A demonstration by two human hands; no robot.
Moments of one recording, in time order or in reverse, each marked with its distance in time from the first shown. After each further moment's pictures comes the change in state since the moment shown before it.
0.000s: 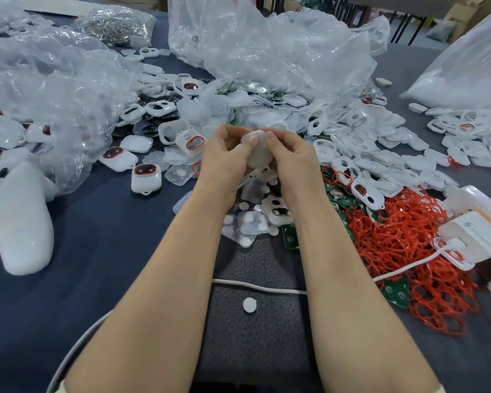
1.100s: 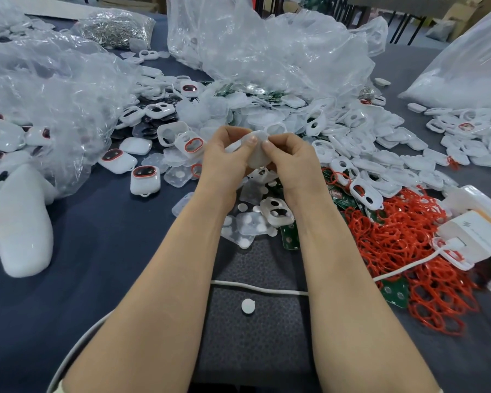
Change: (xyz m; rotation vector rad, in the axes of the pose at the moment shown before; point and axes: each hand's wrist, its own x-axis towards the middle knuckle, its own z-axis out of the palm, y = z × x) left_hand -0.005 0.001 0.003 0.008 -0.009 0.020; right_hand 0.001 0.001 -0.005 -0.079 -0.006 -0.001
